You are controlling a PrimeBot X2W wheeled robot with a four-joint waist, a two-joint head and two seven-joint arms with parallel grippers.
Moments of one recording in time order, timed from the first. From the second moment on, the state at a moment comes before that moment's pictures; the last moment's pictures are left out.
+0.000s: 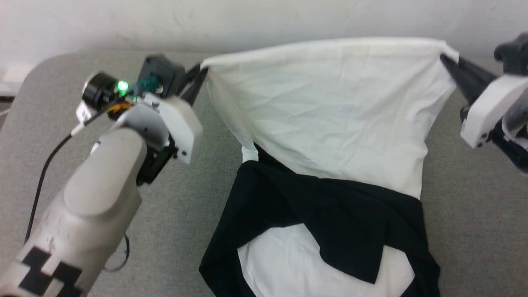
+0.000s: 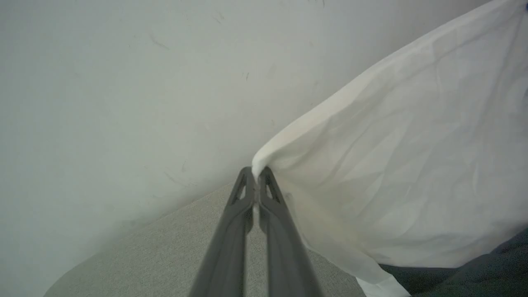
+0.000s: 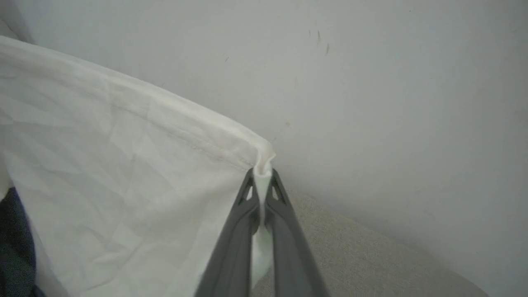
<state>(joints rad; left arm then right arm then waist) -0.85 0.40 -0.65 0.48 -0.44 -0.07 0.05 -1.01 -0.65 0.98 0.69 0.90 0.13 -0.18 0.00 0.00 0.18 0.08</state>
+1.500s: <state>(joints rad) -0.14 0.69 -0.93 0.00 -0.55 -0.02 0.47 -0.23 -0.96 0.99 -0.02 1.03 0.13 0.34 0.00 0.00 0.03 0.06</state>
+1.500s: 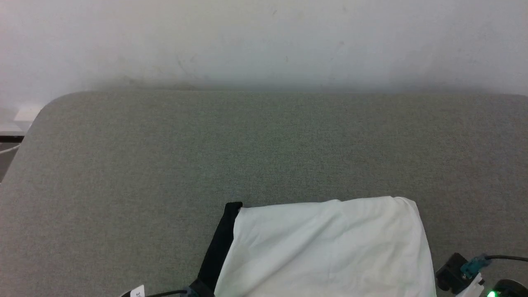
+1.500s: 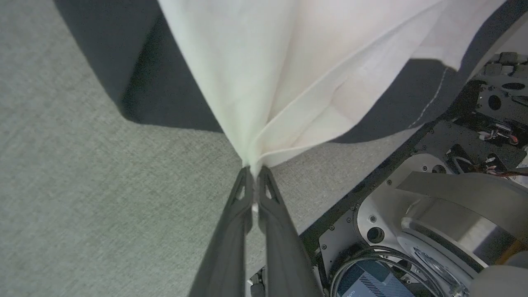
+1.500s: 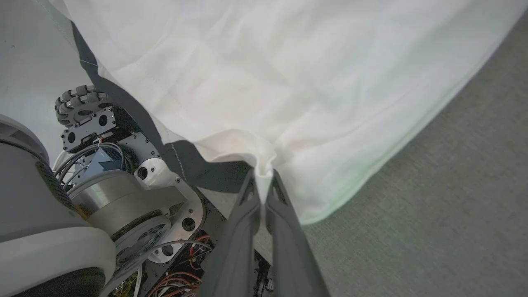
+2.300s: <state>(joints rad) -0.16 0.56 -0.67 0.01 -0.69 0.12 0.07 -0.24 -0.88 0.69 0.03 1.09 0.13 0.19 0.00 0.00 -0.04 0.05</state>
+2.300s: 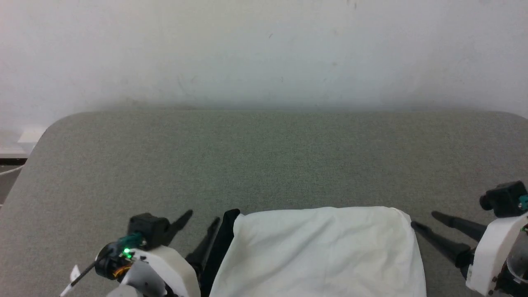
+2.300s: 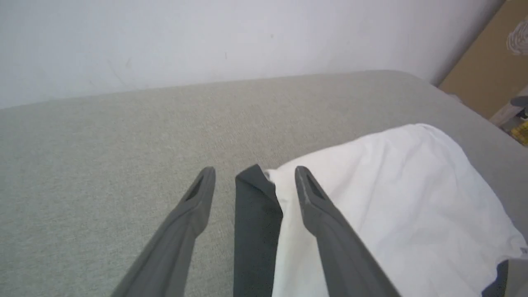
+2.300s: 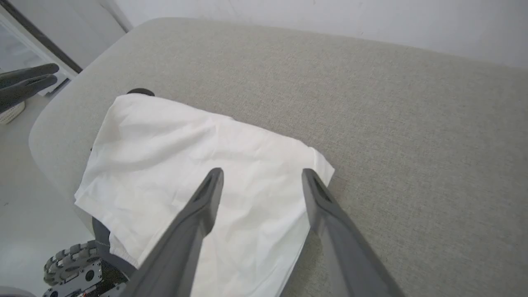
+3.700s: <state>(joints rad) 0.12 0.16 -0.15 0.01 -0.14 0.04 -0.26 0.03 -0.17 0.01 0.32 0.62 0.13 0.46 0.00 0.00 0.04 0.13</state>
